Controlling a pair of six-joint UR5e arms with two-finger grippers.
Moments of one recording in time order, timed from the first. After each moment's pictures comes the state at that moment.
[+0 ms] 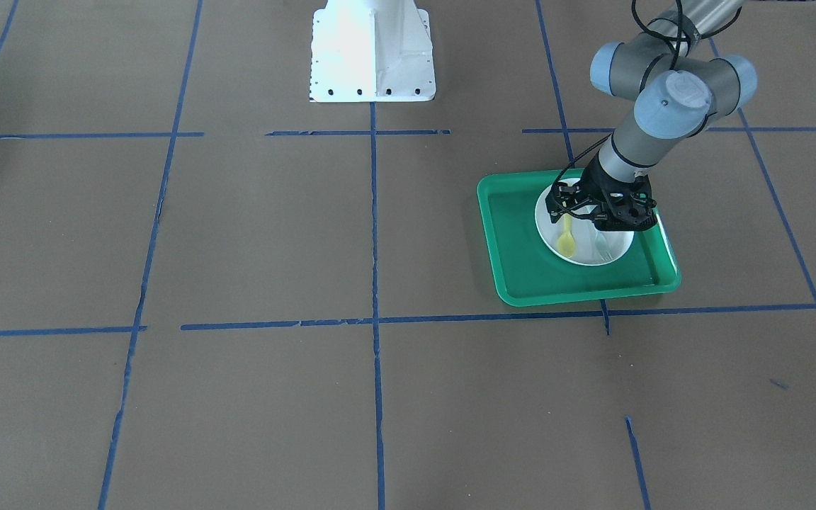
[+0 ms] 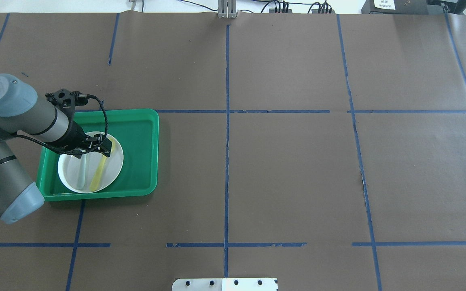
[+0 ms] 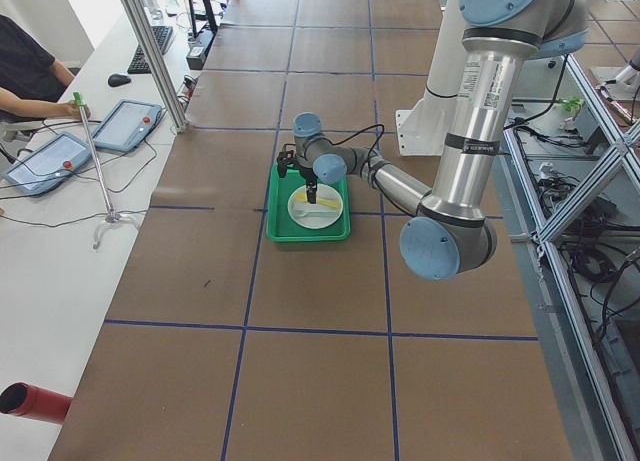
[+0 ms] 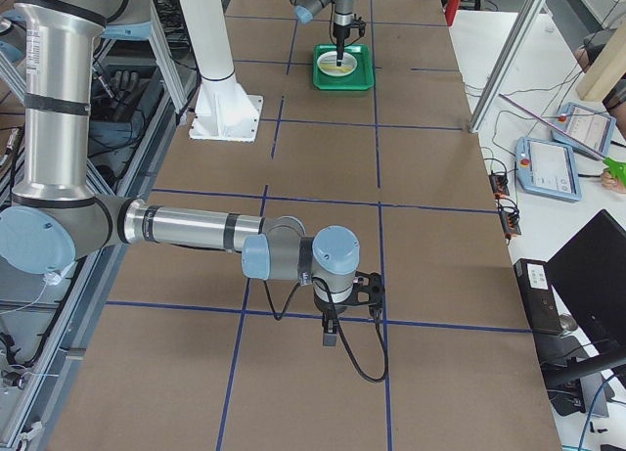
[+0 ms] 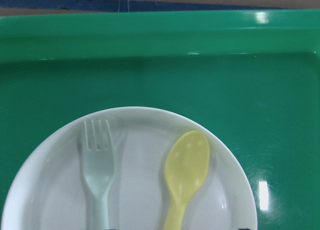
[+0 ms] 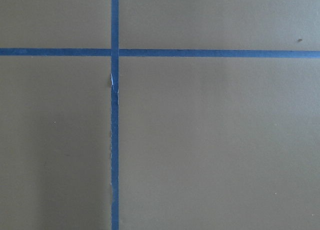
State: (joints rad) left arm -0.73 -1.80 -1.74 -1.88 -2.11 -1.05; right arm 1.58 -1.70 1.64 -1.50 2.28 0.01
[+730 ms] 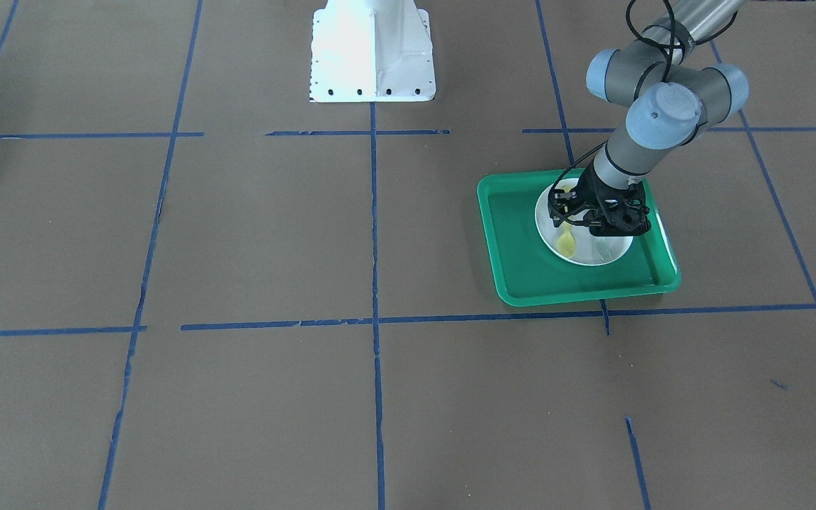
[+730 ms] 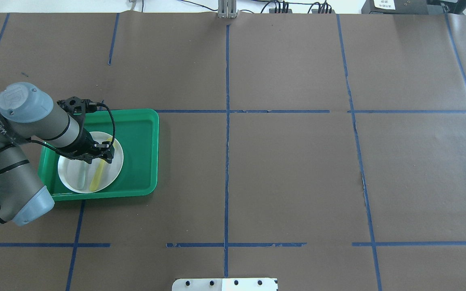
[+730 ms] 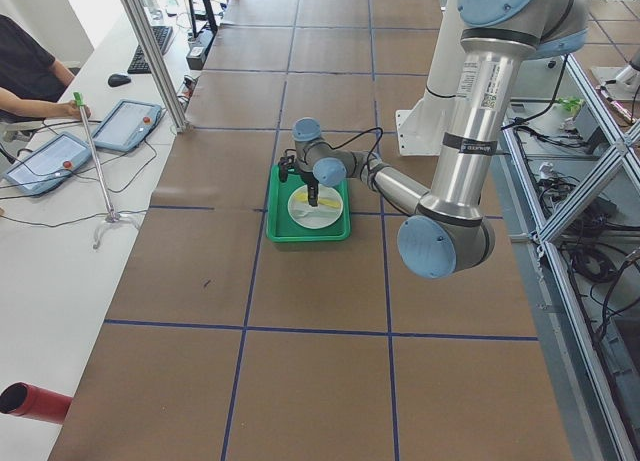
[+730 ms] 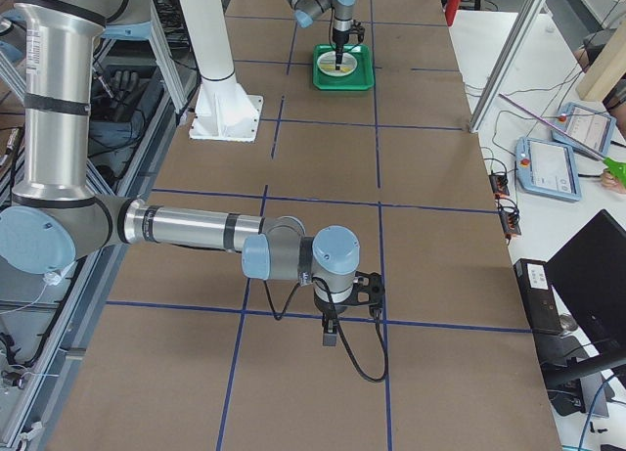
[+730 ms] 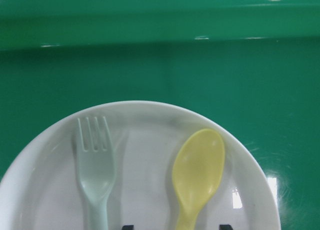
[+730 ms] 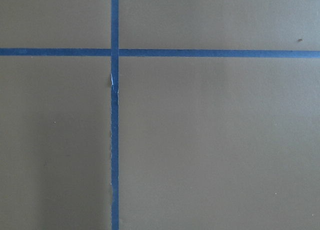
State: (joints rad) left arm -0.71 -1.81 -1.71 -1.88 -2.10 -1.05; right arm 1.58 -1.70 1.64 -1.50 2.28 0.01
